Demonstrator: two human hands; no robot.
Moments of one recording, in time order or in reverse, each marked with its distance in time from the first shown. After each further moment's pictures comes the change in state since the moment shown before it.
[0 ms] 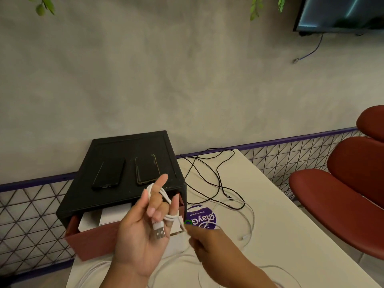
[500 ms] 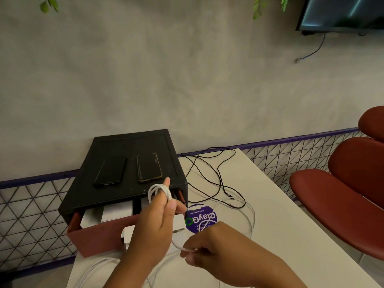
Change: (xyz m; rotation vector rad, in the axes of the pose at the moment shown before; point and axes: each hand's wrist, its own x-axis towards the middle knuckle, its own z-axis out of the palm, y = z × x) left_hand -0.001 -0.022 -0.012 1.311 0.105 0.251; right_hand -0.016 -0.032 -0.042 -0.099 -0.198 -0.207
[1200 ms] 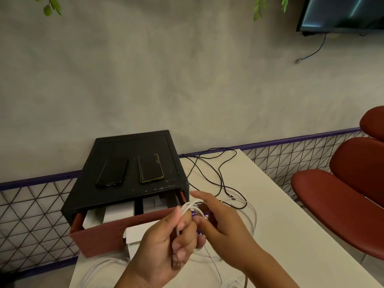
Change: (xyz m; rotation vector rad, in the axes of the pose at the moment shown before) left_hand -0.012 0.005 -0.001 -1.298 -0.620 -0.405; right_hand 0.018 0.026 0.019 0.246 0.531 -0.048
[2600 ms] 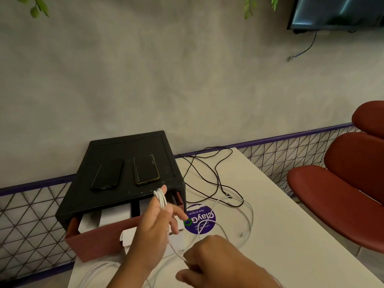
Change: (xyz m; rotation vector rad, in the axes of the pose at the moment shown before) left_hand 0.007 0.003 -0.002 0.966 0.590 0.284; right_hand -0.016 -0.014 0.005 -0.425 -0.523 -0.002
